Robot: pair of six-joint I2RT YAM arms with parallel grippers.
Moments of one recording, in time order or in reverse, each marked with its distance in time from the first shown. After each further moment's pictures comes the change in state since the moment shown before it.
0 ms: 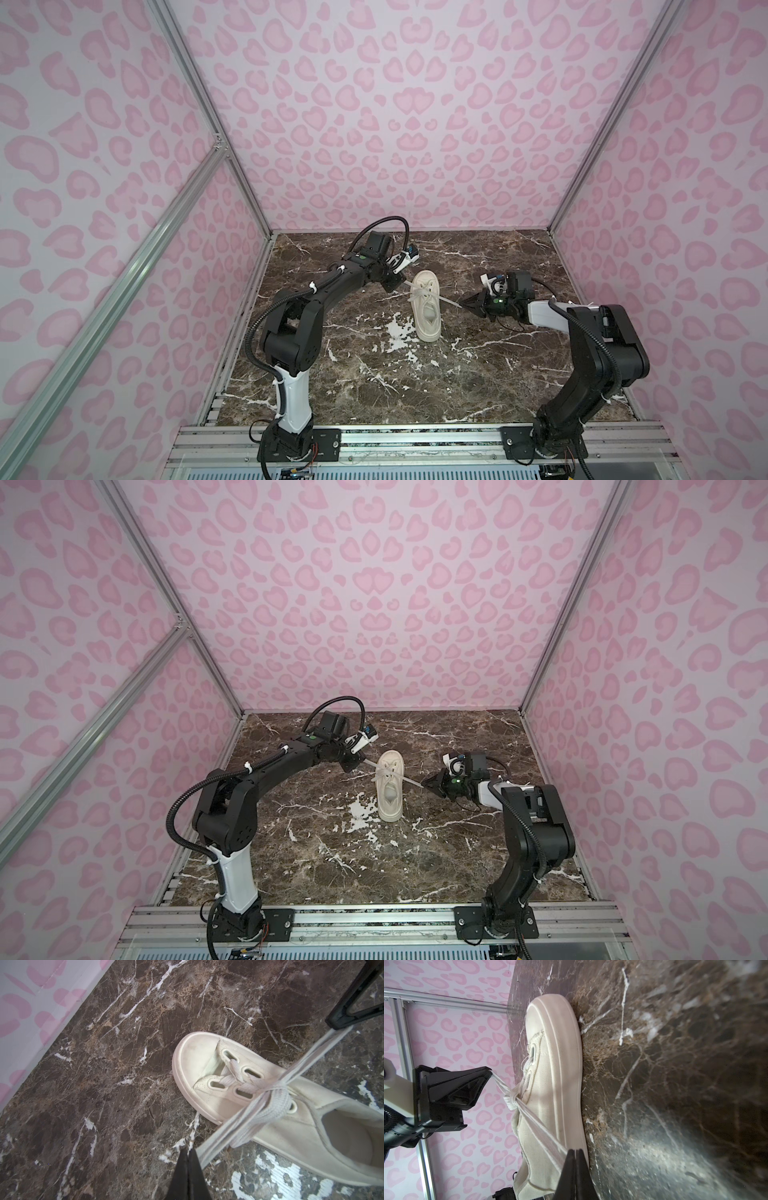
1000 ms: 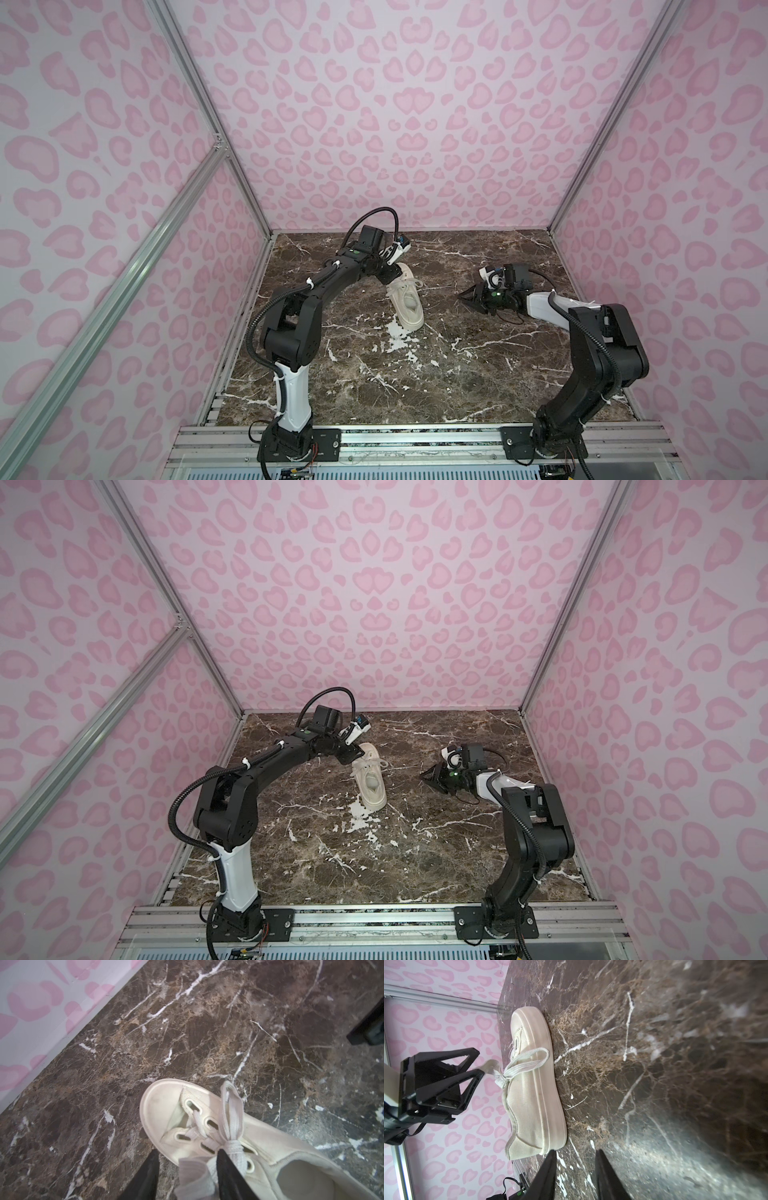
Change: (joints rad) left arm 0.072 0.016 0.023 0.053 0.037 -0.136; right arm 0.041 -0.003 0.114 -0.142 0.057 -0.041
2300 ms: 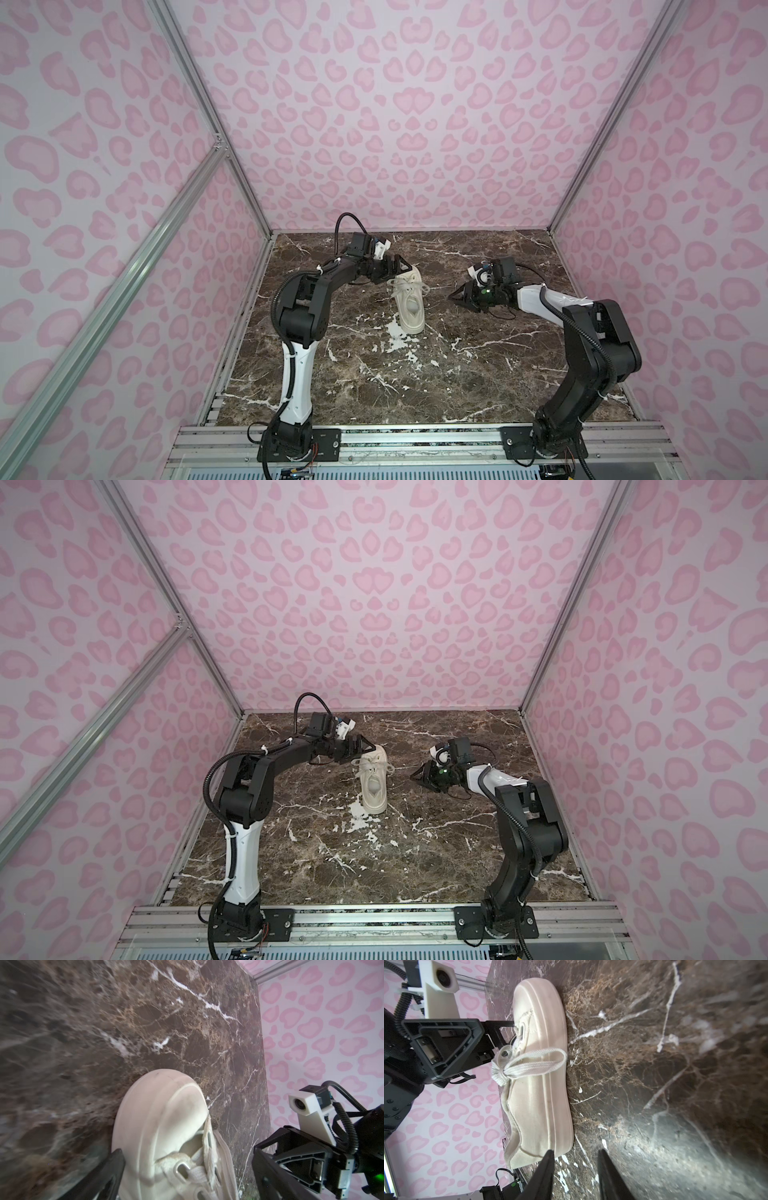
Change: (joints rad) left arm 0.065 0.267 0.068 0.193 0.459 -0.873; right arm 0.071 0.012 0.081 -0.122 0.046 -0.042
